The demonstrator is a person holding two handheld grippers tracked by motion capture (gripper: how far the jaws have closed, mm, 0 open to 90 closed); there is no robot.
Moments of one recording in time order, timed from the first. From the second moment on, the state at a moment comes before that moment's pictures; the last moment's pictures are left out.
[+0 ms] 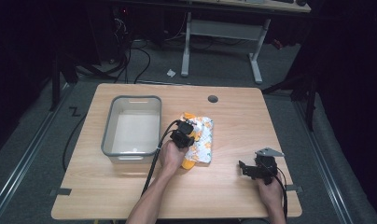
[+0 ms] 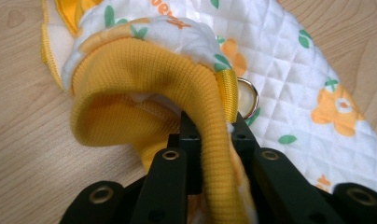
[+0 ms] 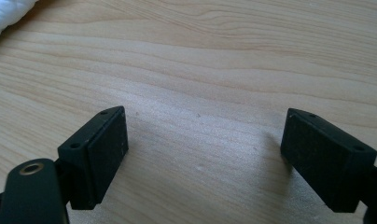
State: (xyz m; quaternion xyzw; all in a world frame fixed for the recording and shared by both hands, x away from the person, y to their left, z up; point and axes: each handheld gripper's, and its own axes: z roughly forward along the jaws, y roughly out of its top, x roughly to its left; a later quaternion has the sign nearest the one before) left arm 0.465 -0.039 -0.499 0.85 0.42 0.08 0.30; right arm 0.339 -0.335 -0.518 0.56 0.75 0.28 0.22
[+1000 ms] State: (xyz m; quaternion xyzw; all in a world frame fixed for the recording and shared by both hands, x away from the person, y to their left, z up) left arm 0.435 -0.032 -0.450 0.84 0.37 0.08 0.39; right arm 0.339 -0.335 -0.518 0.56 0.75 0.29 0.22
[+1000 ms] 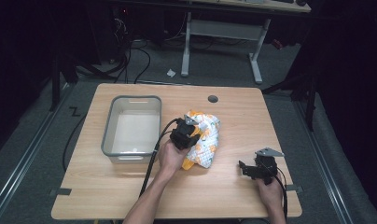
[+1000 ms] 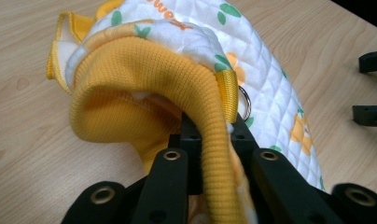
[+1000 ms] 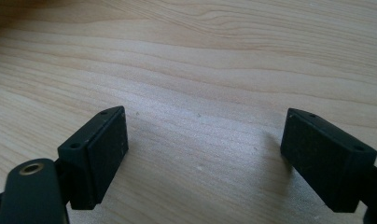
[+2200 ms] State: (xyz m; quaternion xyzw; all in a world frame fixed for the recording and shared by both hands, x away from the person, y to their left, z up) left arm 0.414 0.001 -0.406 0.81 0.36 0.10 0.45; right arm 0.339 -0.335 -0.518 0.56 0.75 0.29 0.22
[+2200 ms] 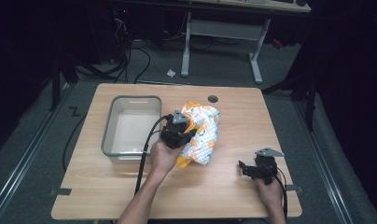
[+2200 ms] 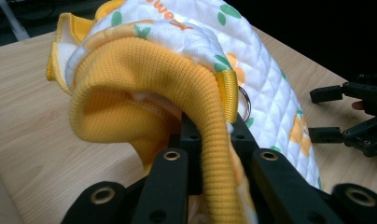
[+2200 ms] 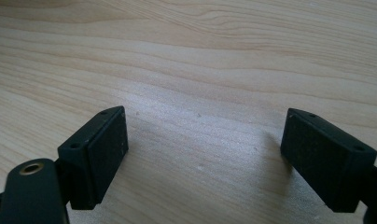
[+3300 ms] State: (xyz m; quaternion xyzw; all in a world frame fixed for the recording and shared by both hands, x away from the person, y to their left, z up) left arm 0.414 0.058 -0.380 0.78 0.38 0.10 0.49; right arm 0.339 -0.335 -0.518 0.56 0.75 0.29 0.22
